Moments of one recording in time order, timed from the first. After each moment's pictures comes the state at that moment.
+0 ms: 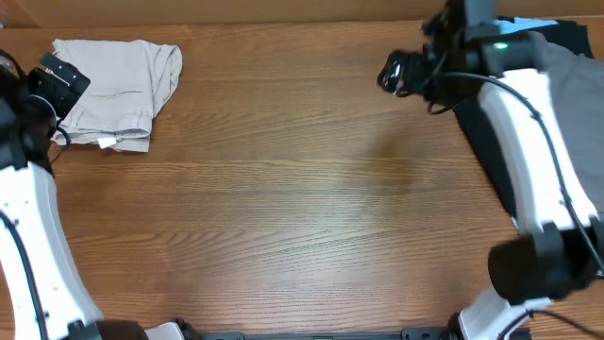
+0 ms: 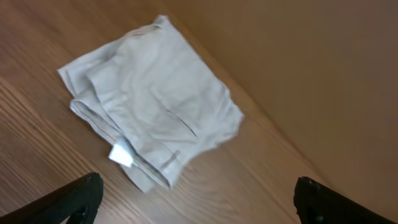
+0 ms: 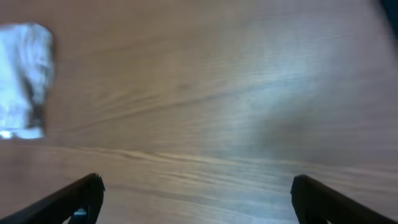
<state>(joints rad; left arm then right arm) 0.46 1.47 1.52 -0.72 0.15 -0.53 0.12 1.82 1.96 -1.19 -0.29 0.28</state>
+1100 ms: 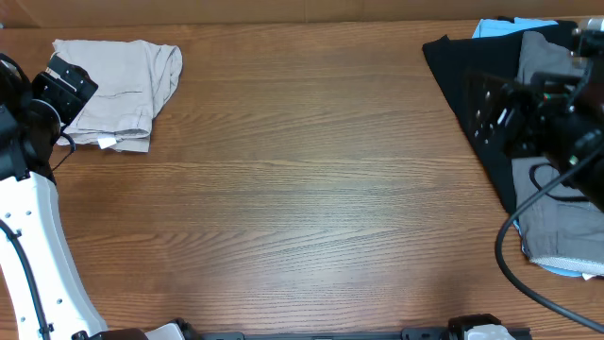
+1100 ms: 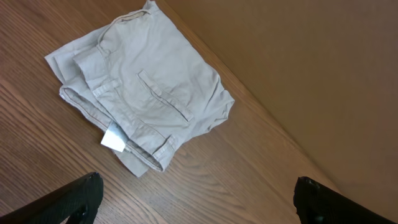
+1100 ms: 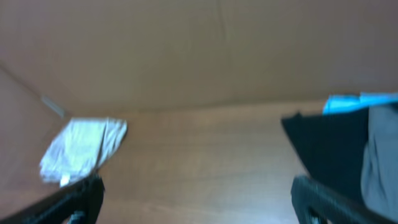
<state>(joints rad) 0.45 1.44 1.52 -0.76 0.19 -0.52 0.12 1.22 2.00 -1.19 -0.16 0.23</state>
